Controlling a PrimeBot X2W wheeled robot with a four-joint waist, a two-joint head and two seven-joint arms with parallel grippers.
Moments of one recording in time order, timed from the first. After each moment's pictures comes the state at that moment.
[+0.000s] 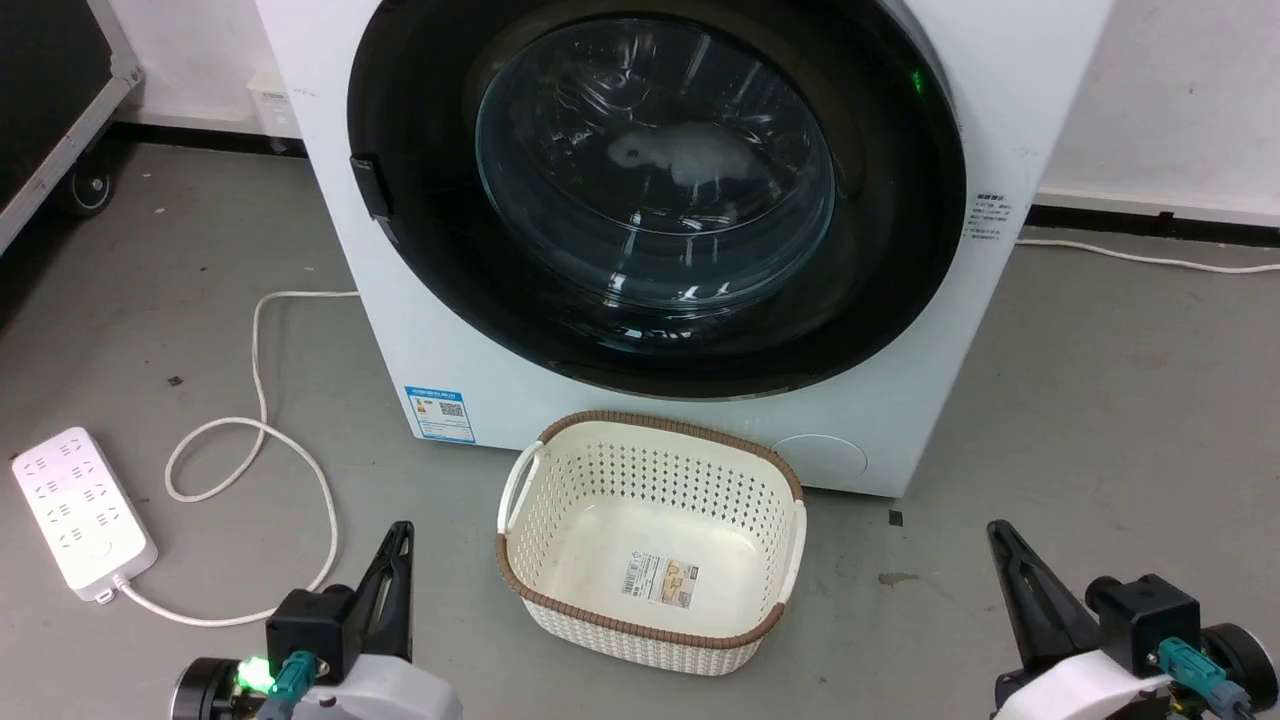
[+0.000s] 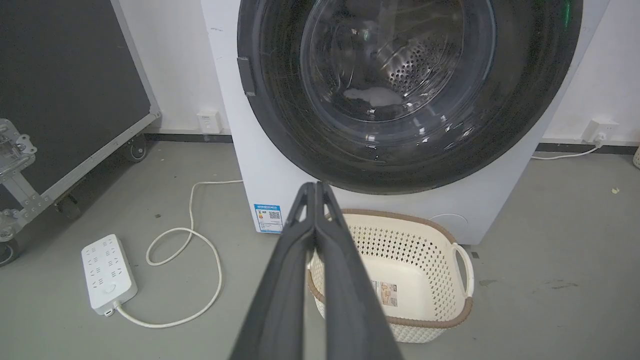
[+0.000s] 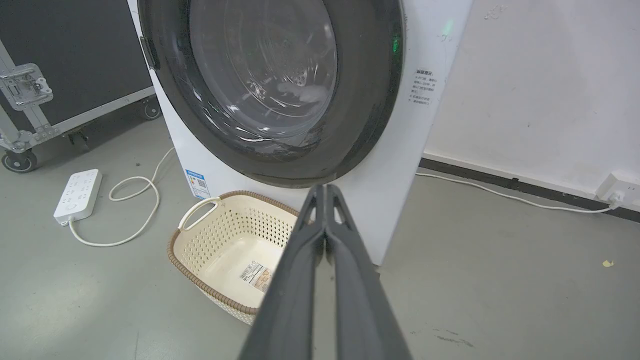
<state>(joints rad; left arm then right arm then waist) 0.03 0.06 -0.02 0.04 -0.04 -0.03 -0.07 0.04 -0.05 -0.03 0.05 0.00 0.13 -0.07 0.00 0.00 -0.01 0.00</state>
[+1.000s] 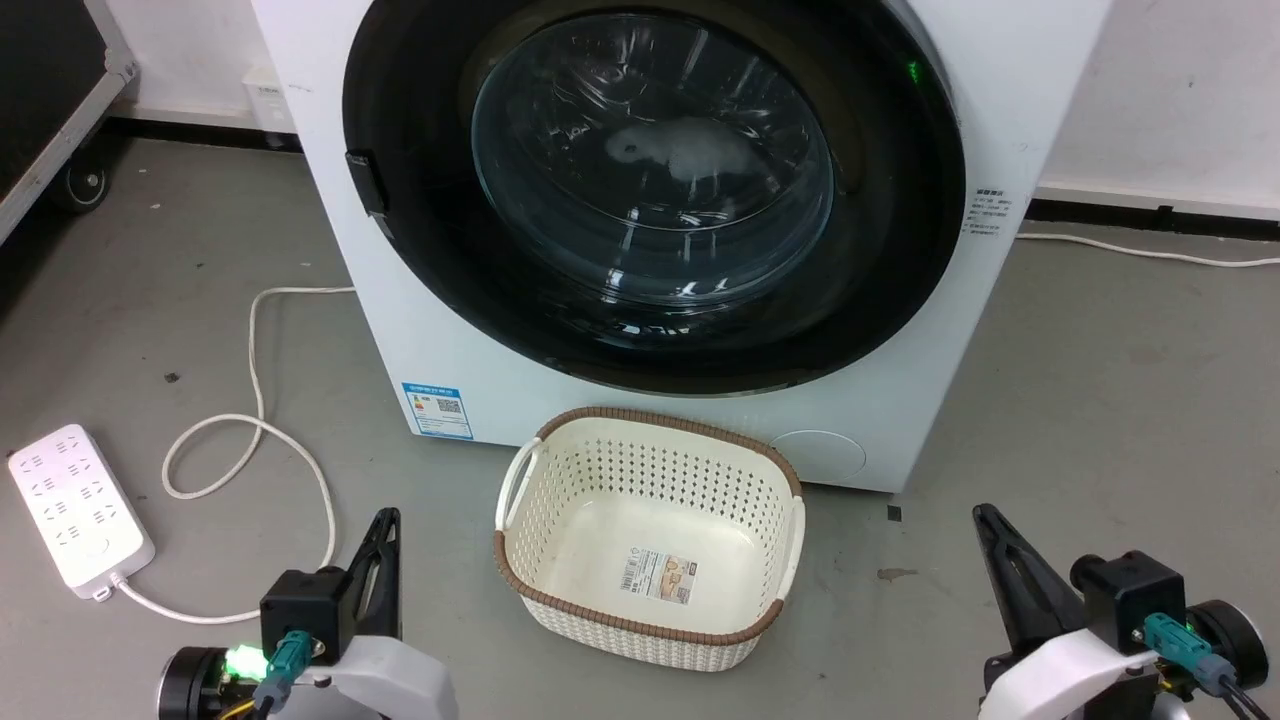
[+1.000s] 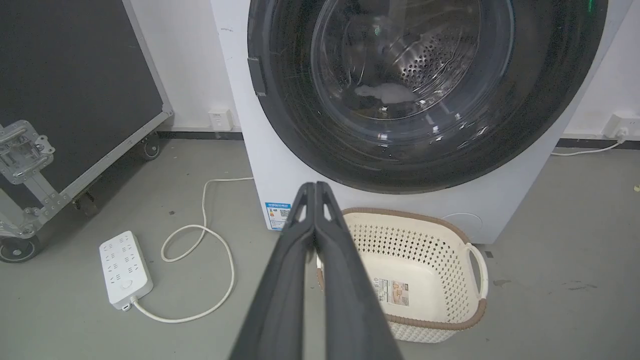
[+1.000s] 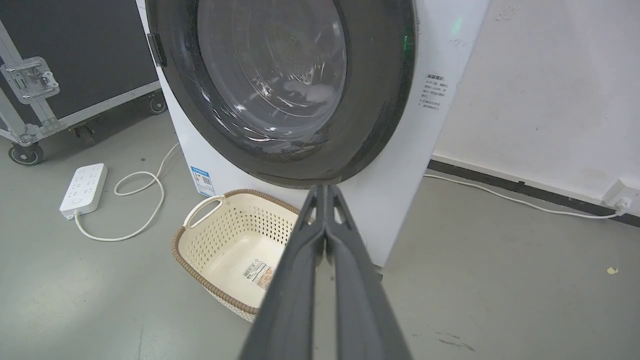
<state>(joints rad) 0.02 0.05 0.00 0.01 -0.01 -0.01 -0.01 0.01 -0.05 0.00 0.01 0.00 0.13 -0.01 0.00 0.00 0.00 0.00</state>
